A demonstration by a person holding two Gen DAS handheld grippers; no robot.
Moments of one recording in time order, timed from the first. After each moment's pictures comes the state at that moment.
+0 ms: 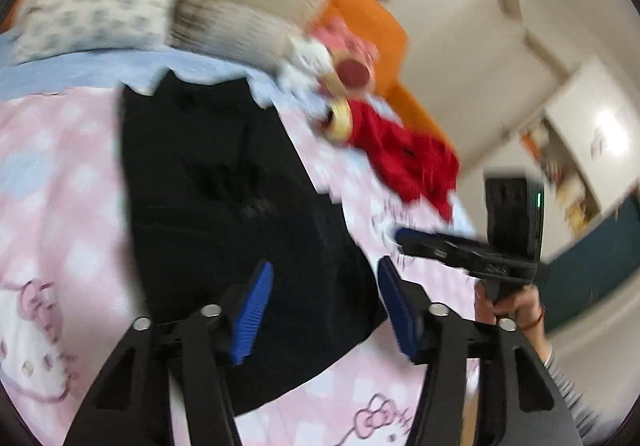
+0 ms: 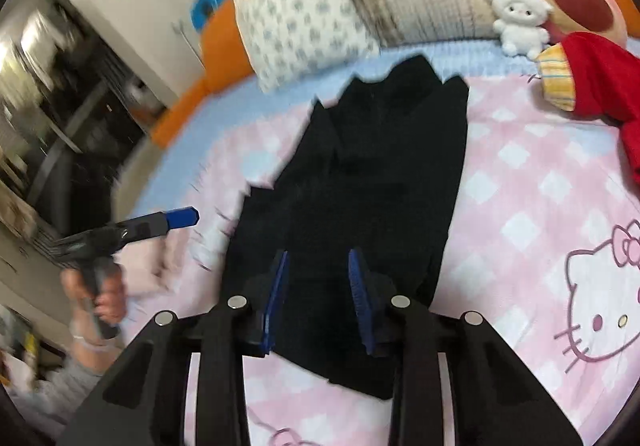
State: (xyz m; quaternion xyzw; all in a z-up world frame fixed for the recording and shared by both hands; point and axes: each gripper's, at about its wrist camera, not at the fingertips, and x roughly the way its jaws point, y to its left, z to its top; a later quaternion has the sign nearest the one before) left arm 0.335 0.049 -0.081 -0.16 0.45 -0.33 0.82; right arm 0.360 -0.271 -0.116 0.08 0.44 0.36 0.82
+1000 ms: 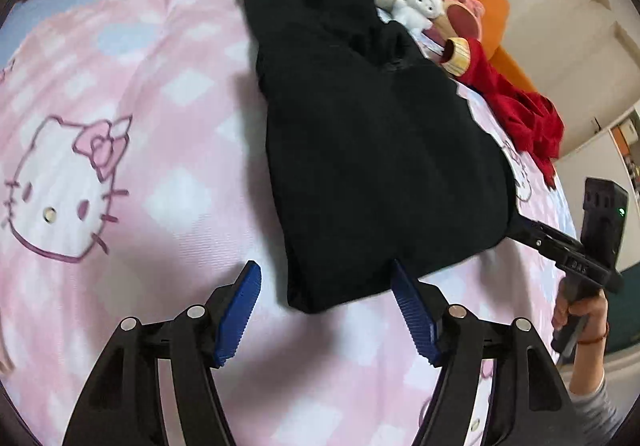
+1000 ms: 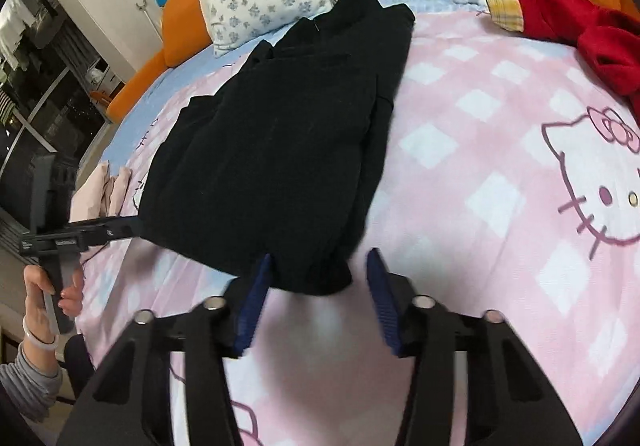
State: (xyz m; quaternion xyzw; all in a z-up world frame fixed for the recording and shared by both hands) left arm 0.273 0.090 -0.176 -0.14 0.53 -0.16 0.82; right arm 0.294 -0.300 -0.205 0.07 0.46 0.30 0.83
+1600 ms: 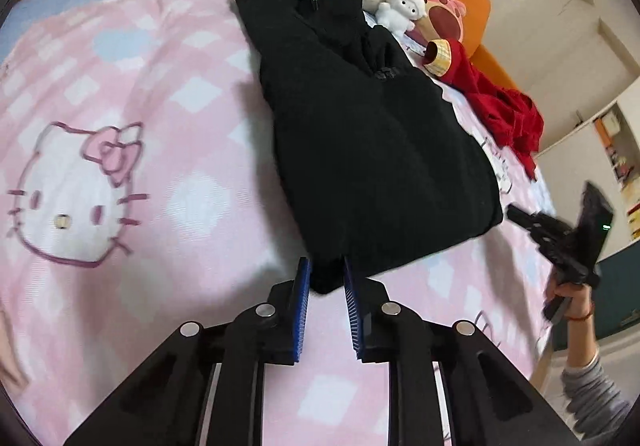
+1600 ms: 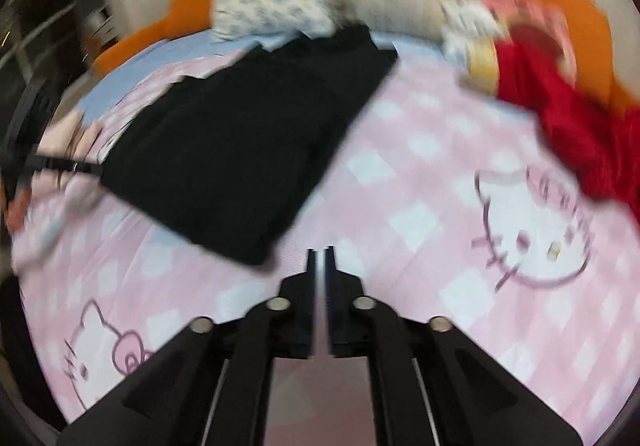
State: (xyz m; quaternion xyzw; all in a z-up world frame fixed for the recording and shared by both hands) left arm 0.256 0.121 -0.155 -0.13 0.52 -0.19 0.82; right arm 0.260 -0.320 -0.188 -0.08 0.38 0.26 0.88
